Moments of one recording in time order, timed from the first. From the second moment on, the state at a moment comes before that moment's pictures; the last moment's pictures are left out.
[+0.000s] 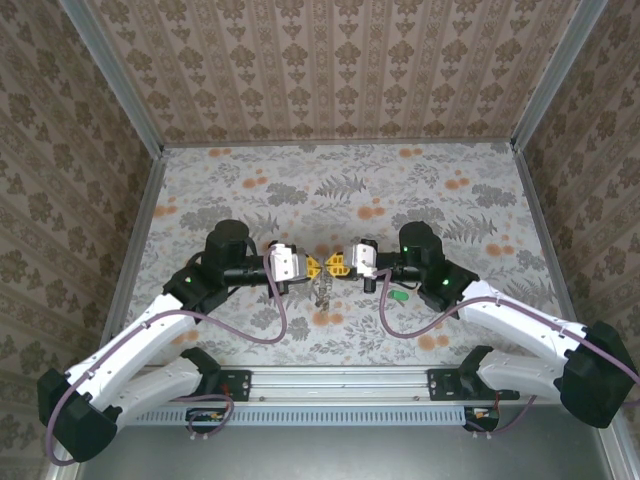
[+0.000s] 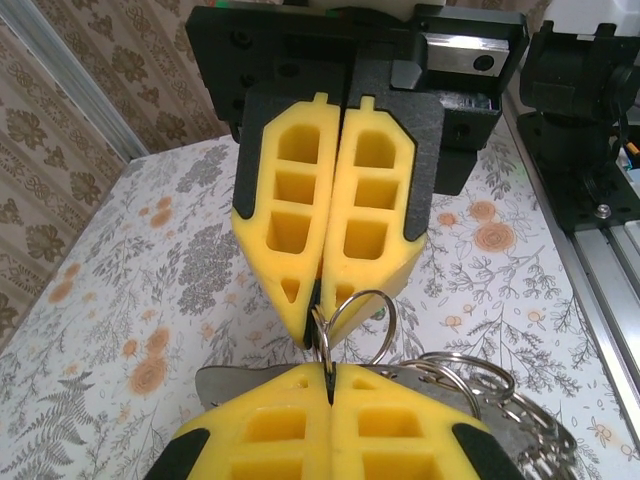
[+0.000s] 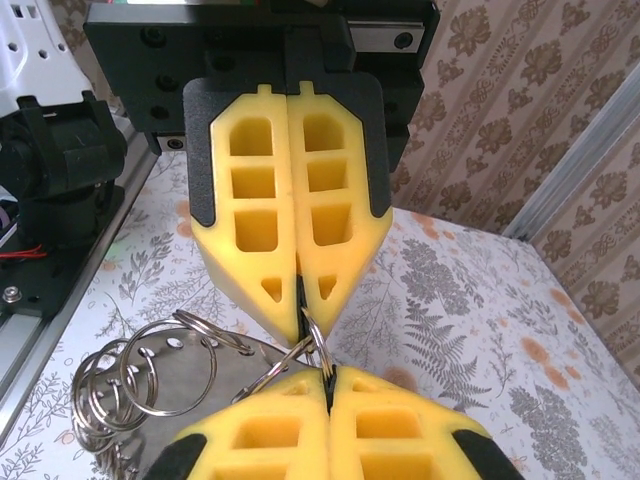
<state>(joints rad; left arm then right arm) -0.71 0.91 0.76 -0.27 0.70 0.61 0.71 1.11 0.69 0.20 -0.62 -0.53</state>
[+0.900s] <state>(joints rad) -0.71 0.88 0.75 -0.20 0.55 0.54 0.68 1.13 0.59 0.62 -0.58 -0.22</state>
